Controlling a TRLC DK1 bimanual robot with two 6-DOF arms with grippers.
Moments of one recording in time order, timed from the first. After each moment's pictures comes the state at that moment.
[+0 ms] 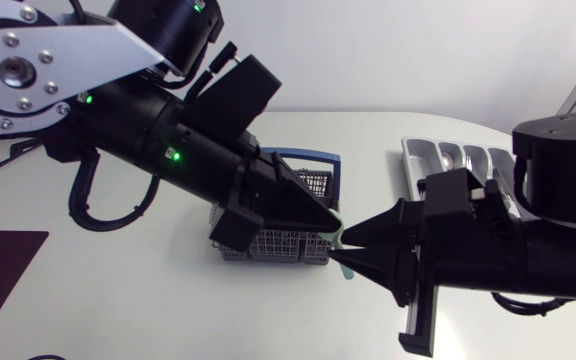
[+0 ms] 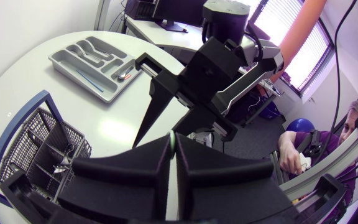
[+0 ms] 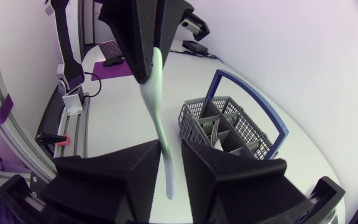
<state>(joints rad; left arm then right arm) -0.72 1.43 1.28 -0.72 0.80 0.23 0.66 0.87 0.64 -0.30 -0.42 -0.34</state>
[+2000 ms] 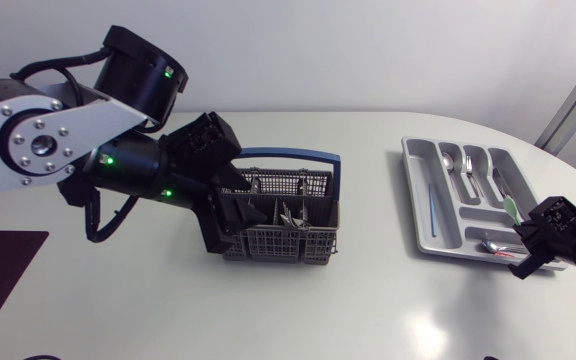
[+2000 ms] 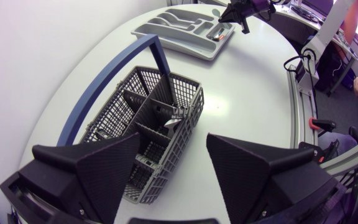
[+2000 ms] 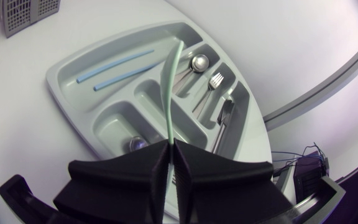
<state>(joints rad) -0.58 1.39 1.06 -0.53 0.29 0.52 -0.60 1.42 0.50 0.18 -0.36 -1.07</state>
